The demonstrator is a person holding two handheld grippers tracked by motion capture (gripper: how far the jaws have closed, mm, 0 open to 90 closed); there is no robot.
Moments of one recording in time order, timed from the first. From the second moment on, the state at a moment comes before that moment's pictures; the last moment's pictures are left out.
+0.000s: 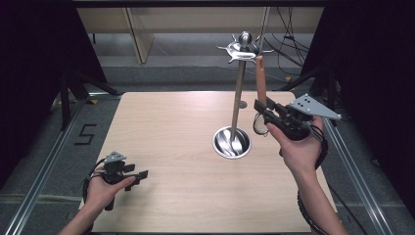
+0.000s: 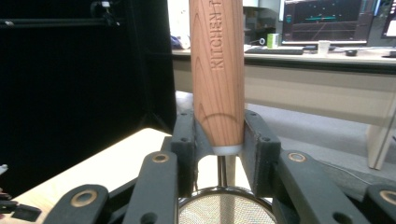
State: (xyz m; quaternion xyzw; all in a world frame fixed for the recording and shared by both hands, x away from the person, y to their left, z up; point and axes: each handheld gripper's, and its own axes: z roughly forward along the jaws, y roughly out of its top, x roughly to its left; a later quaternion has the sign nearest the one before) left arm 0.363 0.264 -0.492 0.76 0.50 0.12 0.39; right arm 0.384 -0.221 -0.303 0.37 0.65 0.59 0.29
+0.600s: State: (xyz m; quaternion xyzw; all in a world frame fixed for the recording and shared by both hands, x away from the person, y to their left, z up) left arm 0.362 0.264 -0.492 0.76 0.50 0.12 0.39; right arm 0.393 -0.214 -0.304 0.38 0.66 0.58 0.29
